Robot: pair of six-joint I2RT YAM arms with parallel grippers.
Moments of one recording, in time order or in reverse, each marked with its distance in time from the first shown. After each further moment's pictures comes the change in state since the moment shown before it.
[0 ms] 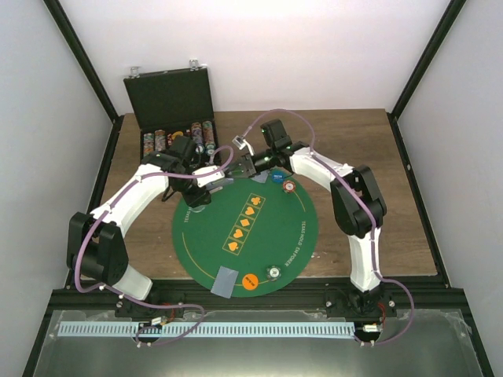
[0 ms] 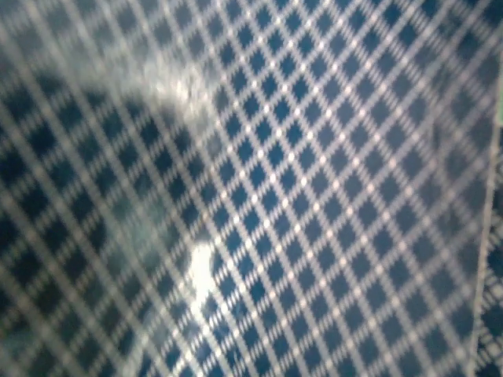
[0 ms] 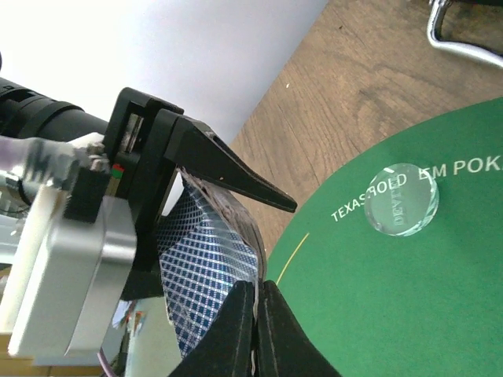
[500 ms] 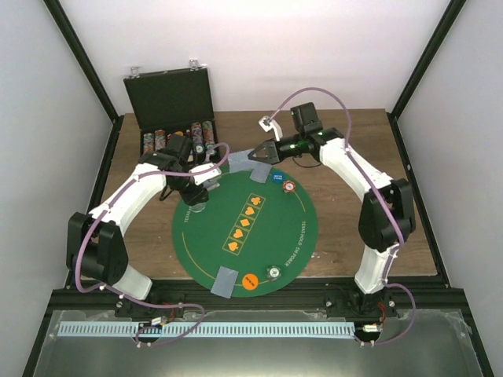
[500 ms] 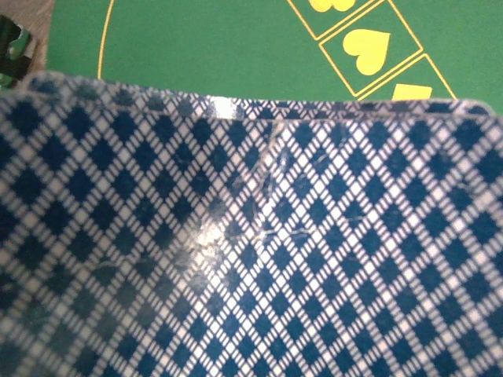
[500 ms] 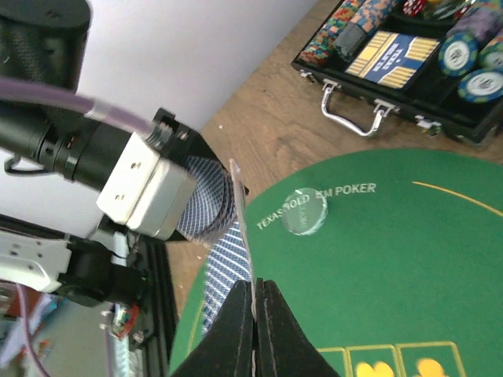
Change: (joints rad) left arm 0.027 0.000 0.000 0.009 -0.003 -0.018; right arm -0.124 -0.206 0.003 -0.228 0.155 -0.214
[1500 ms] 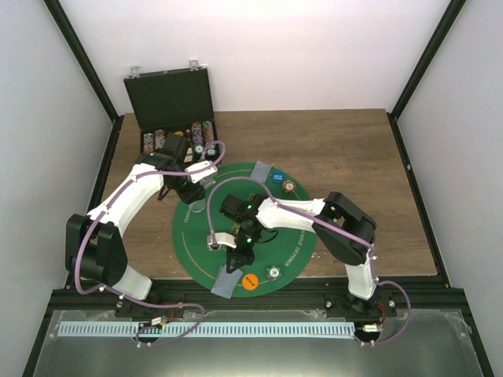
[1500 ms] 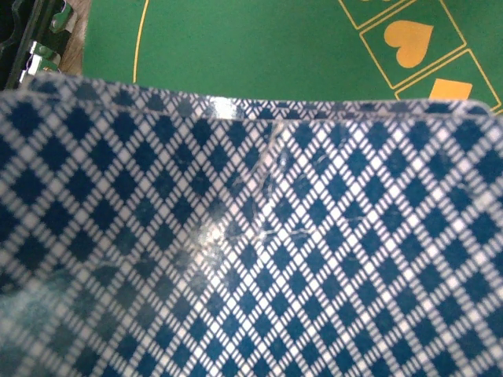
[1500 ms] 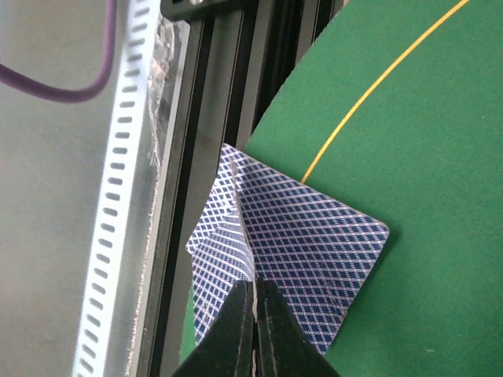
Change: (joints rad) left arm 0.026 -0.011 -0.005 0.013 -0.050 -0.035; right arm 0.613 0.085 -0.296 -0.260 0.217 -0.606
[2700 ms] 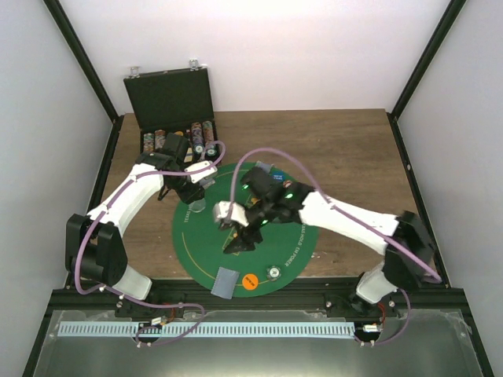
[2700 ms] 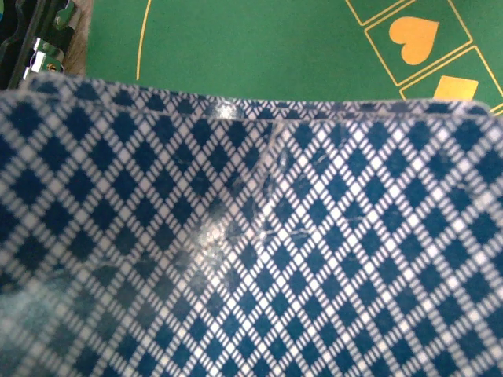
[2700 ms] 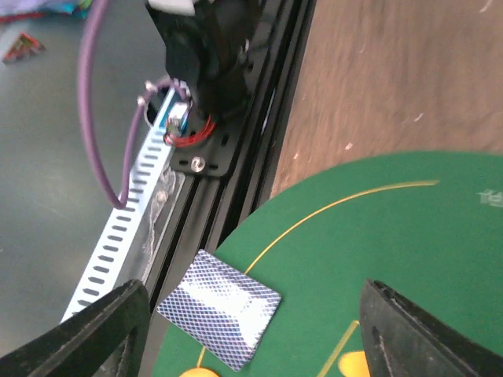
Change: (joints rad) left arm 0.000 0.000 0.000 0.000 -0.010 0.000; right arm -0.029 -0.331 -0.038 0.159 0.094 -0.025
